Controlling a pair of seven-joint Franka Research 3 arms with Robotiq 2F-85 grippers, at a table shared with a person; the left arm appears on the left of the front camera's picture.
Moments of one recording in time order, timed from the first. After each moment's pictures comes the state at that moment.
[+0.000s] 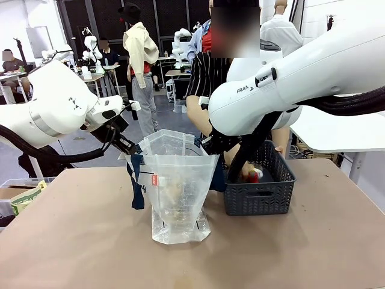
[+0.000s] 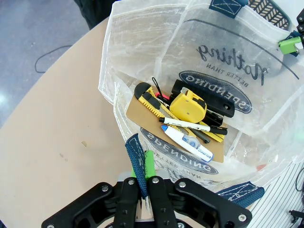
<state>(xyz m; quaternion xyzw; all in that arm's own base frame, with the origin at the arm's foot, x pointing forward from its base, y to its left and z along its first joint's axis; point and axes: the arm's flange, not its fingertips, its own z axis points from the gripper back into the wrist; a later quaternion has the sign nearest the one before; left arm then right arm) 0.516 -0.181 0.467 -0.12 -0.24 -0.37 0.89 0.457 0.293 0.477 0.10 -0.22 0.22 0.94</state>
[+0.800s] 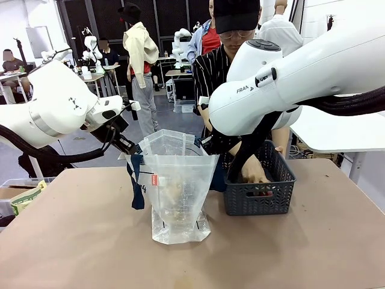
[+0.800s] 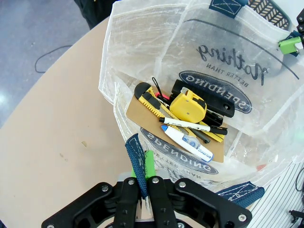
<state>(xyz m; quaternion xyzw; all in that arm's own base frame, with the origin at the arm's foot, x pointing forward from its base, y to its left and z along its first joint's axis) 0.516 -0.181 0.467 -0.12 -0.24 -0.37 0.89 0.457 0.293 0.477 0.10 -0.22 0.22 0.94</state>
